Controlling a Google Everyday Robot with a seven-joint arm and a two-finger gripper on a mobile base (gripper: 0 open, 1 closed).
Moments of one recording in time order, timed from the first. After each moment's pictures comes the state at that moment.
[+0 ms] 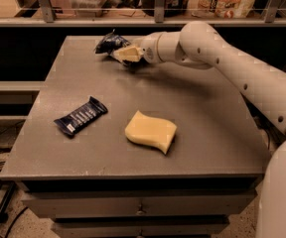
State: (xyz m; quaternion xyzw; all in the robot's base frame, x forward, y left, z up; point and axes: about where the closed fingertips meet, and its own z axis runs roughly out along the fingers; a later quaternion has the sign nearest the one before) arm 0.778 0.054 0.880 -0.37 0.72 0.26 0.53
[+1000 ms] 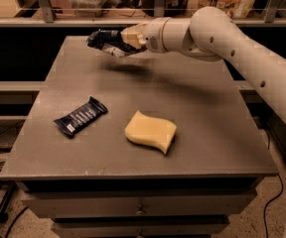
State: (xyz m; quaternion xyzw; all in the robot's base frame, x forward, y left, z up) arm 0.749 0.051 0.942 -0.41 0.67 0.26 0.57
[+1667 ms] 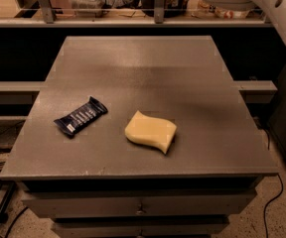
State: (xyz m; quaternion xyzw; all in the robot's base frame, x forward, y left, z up) arm 0.690 0.046 1.106 -0.48 0.56 0.22 0.64
